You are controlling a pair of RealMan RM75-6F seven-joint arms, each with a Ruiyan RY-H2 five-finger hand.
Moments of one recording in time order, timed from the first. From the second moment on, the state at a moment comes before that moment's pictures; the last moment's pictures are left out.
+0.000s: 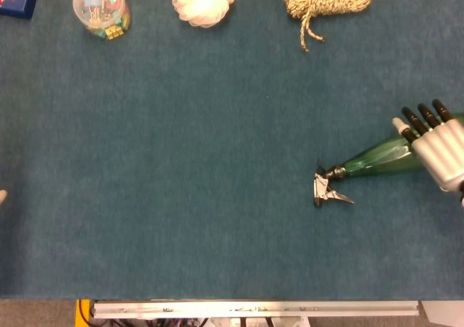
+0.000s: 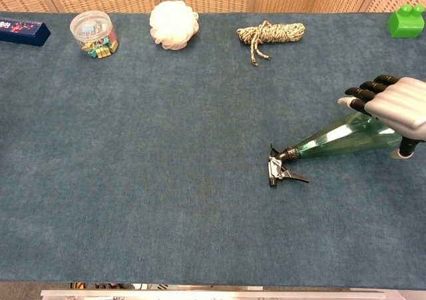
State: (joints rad) left arm -0.11 -1.06 0.00 -1.69 1.38 1.36 0.21; right arm 0.52 -1.14 -0.05 -1.89 -1.05 0.98 -1.03
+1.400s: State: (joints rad) left arm -0.10 -1.04 0.00 -1.70 1.40 1.38 0.18; right arm 0.64 -1.28 -0.12 -1.75 -0.97 0.94 -0.97
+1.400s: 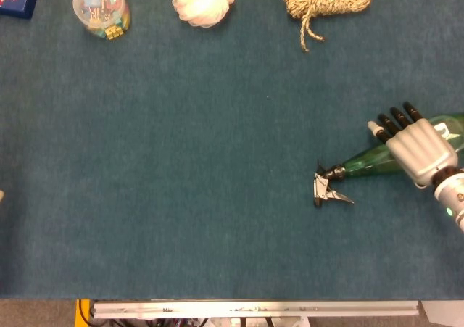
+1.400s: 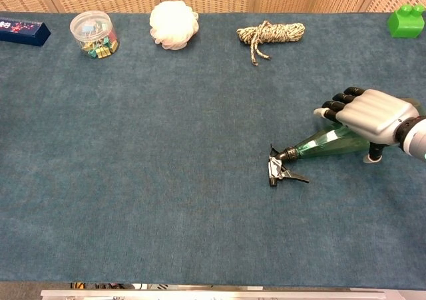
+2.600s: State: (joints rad) left arm -0.09 -1.04 0.00 -1.70 1.40 1.38 0.18; right arm 0.67 -1.32 -0.15 -1.70 -0.97 0.96 -0.93
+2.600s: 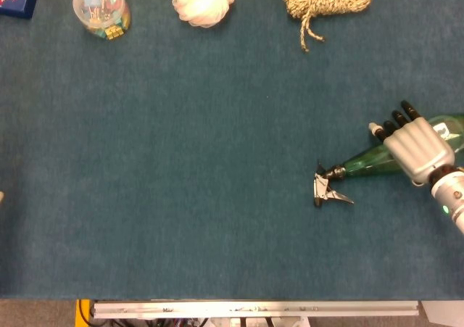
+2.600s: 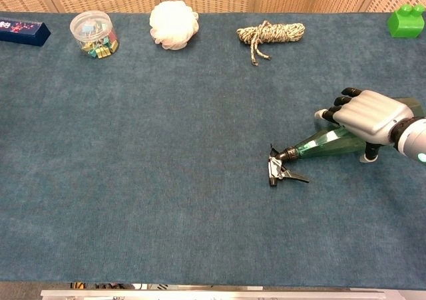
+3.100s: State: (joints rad) left arm -0.09 -1.04 0.00 -1.70 1.40 1.38 0.18; right arm 0.66 -1.33 -0.15 -1.69 -0.99 0.98 -0.92
